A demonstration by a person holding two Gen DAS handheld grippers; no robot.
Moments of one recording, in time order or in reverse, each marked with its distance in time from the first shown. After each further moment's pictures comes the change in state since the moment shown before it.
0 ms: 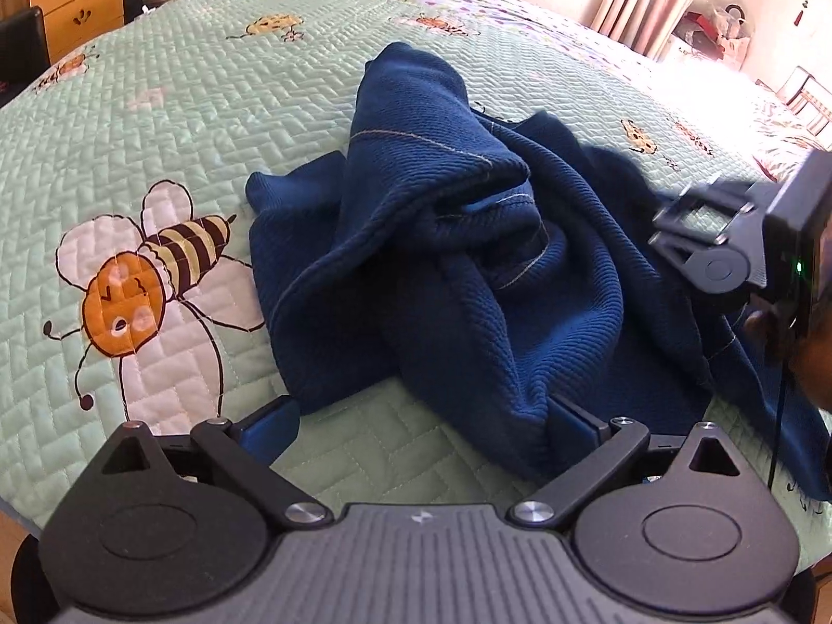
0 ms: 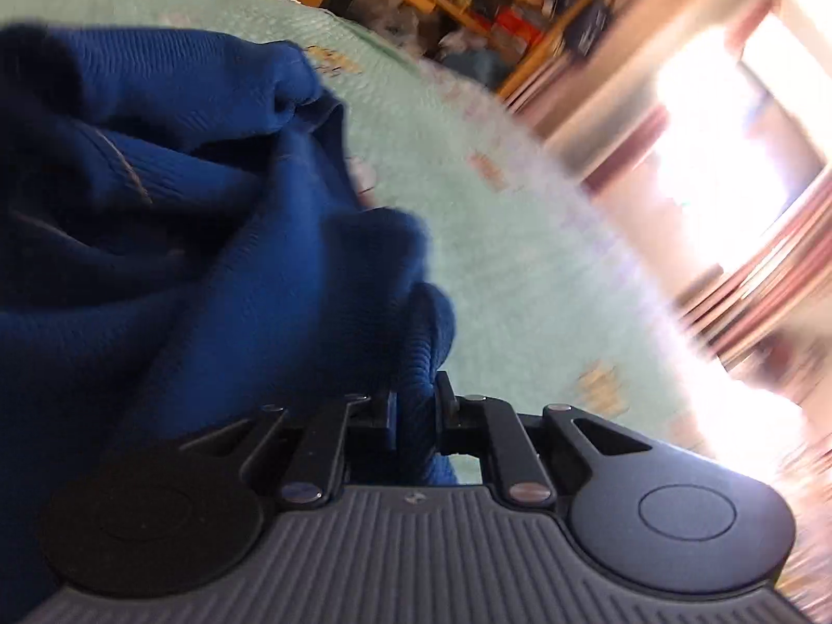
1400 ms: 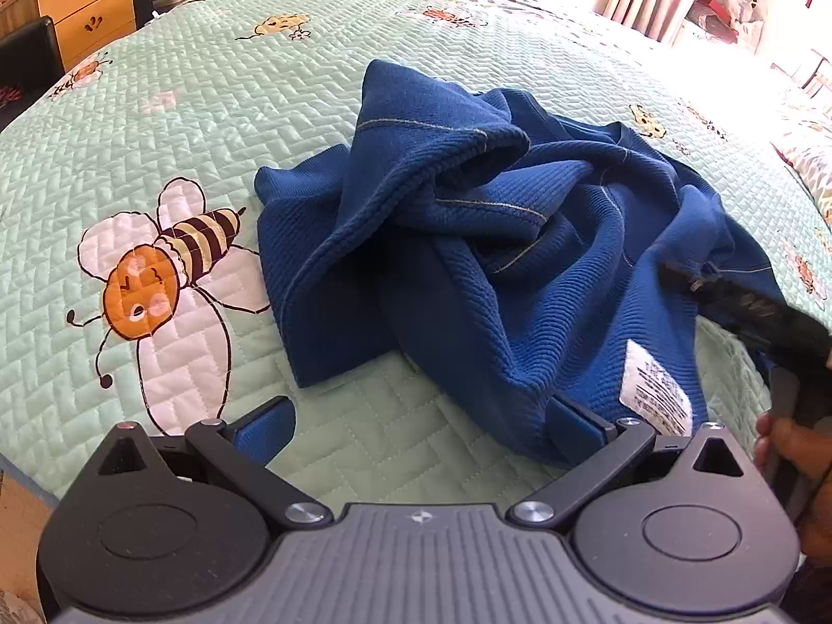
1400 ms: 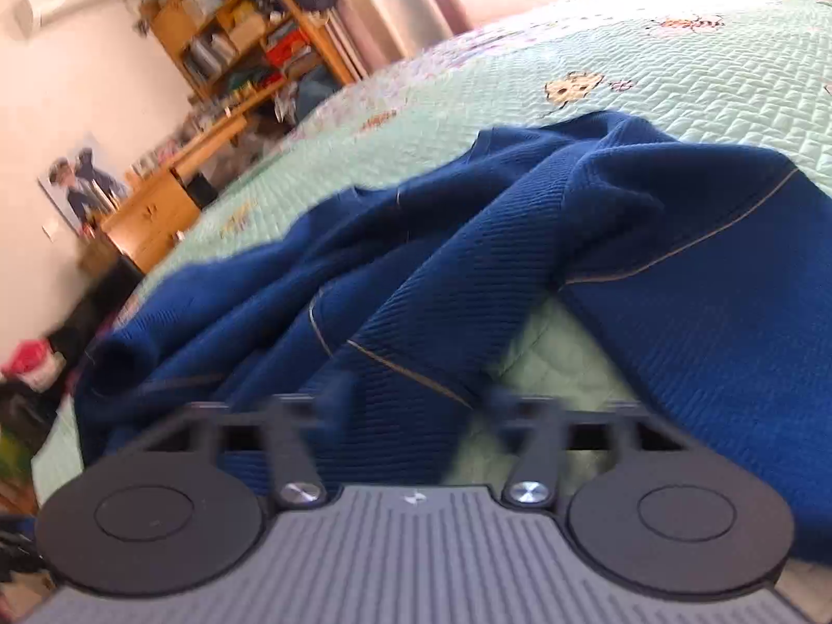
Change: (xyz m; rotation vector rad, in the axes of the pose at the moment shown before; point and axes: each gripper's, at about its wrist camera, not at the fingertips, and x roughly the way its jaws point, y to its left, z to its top) left arm -0.013 -0.015 -0.005 0.023 0.013 0.058; right arm -0.039 -0.028 -0.114 1.227 0.022 0.430
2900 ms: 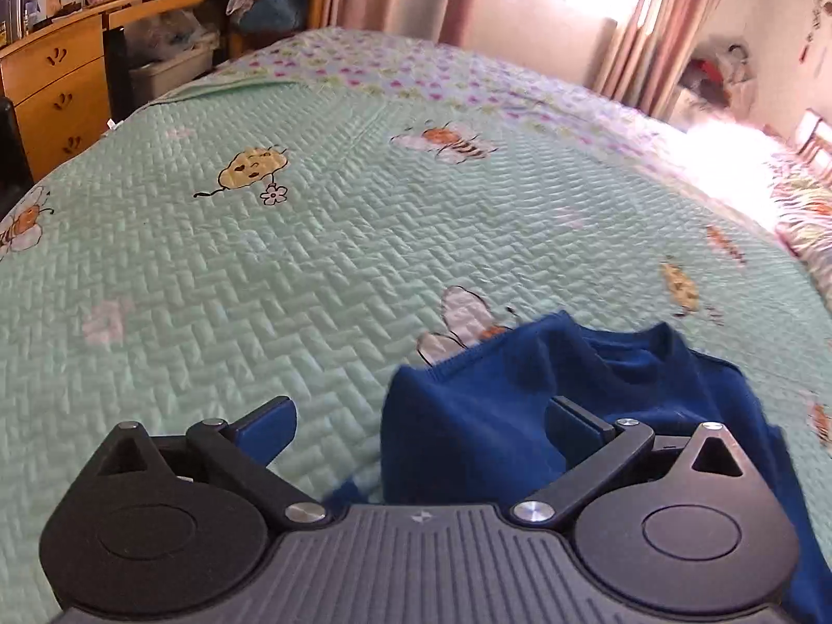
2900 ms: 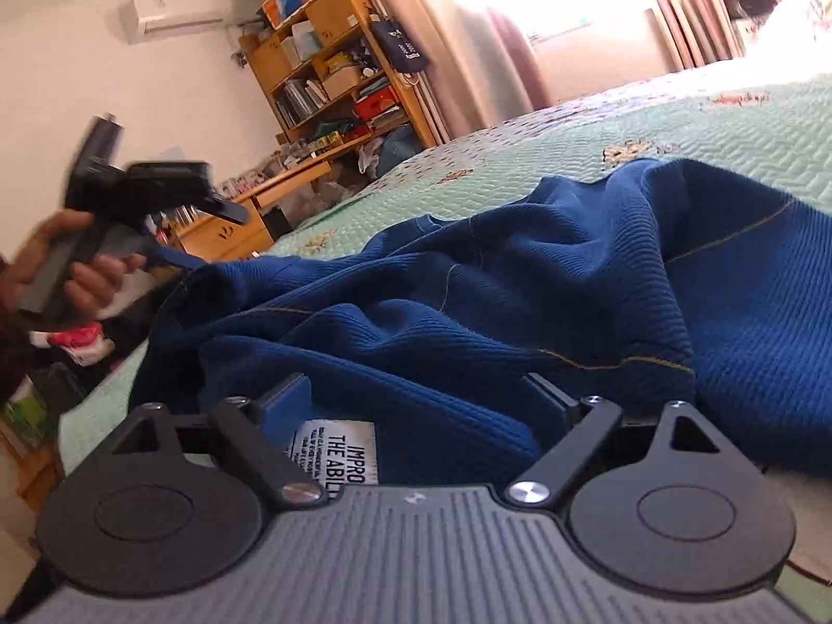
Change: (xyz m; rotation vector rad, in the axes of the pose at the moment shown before) left arm 0.070 0.023 0.209 0.027 -0.129 0.015; right arm -0.022 -0.003 -0.053 -0.147 -0.196 0.148
